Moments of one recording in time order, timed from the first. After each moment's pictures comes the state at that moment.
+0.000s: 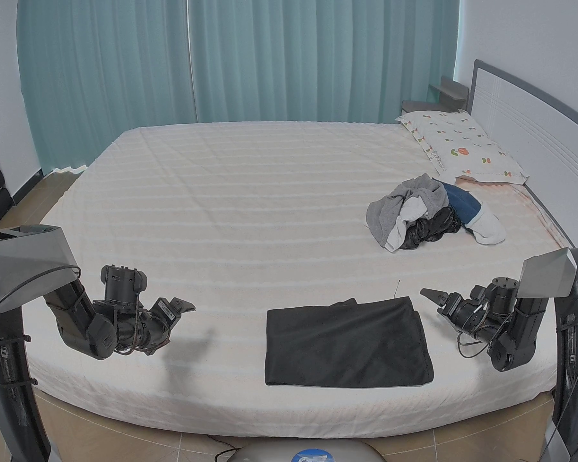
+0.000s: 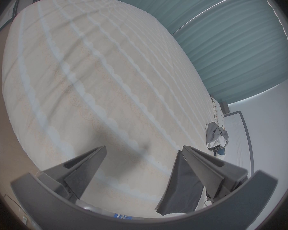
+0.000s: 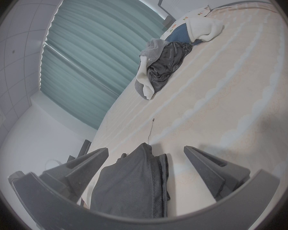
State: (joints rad) left arm -0.12 2.23 -0.70 -0.78 -0.16 -0.95; right arm -0.01 2.55 -0.67 -1.55 0.41 0.74
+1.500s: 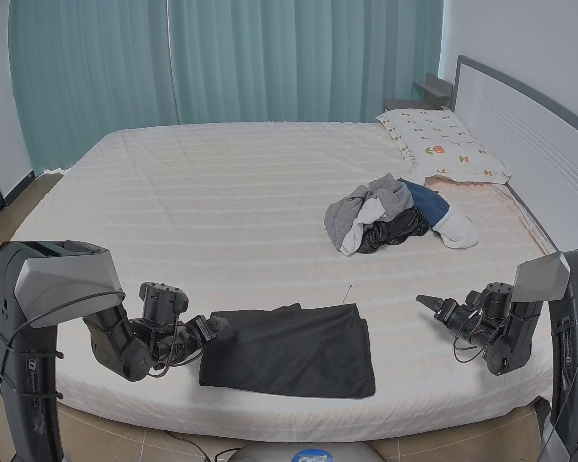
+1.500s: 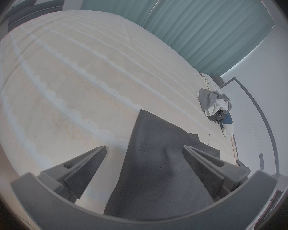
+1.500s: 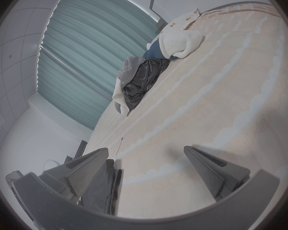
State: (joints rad) left arm -0.29 2.34 -0.71 -0.92 -0.01 -0.78; right arm 0.01 2.59 -0.68 -1.55 0.39 0.73
